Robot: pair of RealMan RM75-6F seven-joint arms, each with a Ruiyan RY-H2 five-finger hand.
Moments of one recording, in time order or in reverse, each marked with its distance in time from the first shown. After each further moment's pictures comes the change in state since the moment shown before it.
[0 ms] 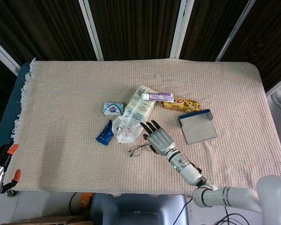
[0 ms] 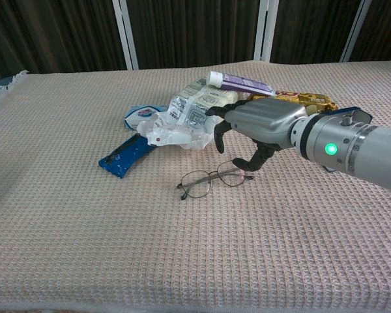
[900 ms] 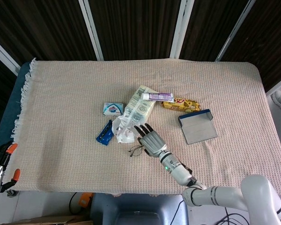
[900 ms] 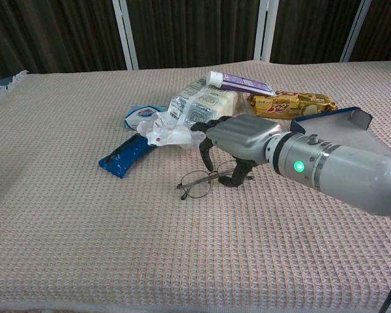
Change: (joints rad) left arm -0.001 0.001 -0.005 0.011 -0.002 -0.002 -0.024; right arm 0.049 -0.120 -0.006 0.113 0.039 -0.015 0.001
